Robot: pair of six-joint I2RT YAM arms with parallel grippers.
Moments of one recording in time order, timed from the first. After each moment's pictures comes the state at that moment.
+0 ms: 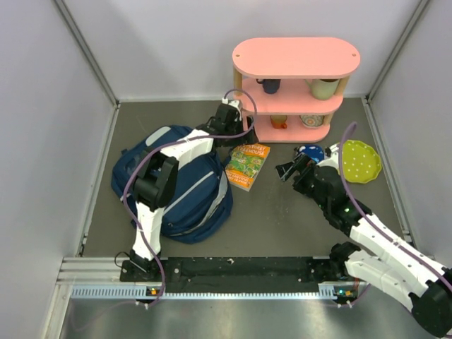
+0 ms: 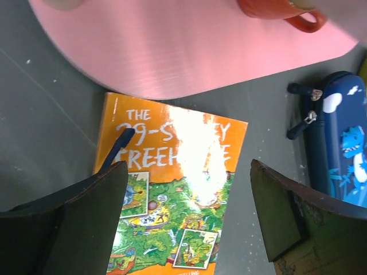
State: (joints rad) left arm -0.54 2.09 1.62 -0.18 0.16 -0.53; right arm 0.58 0.80 0.53 -0.09 0.24 0.92
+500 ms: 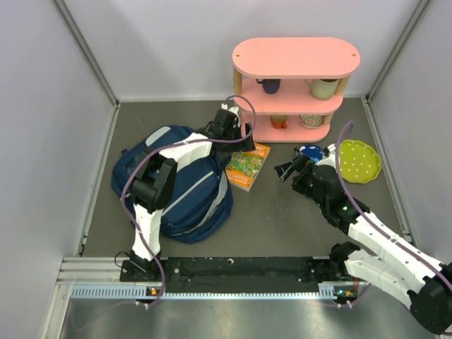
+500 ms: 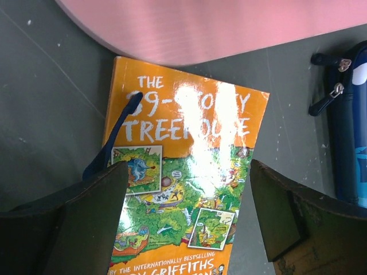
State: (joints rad) left arm -0.54 2.06 1.53 -0.21 0.14 -0.49; right arm 0.57 0.83 0.53 -0.09 0.23 0.92
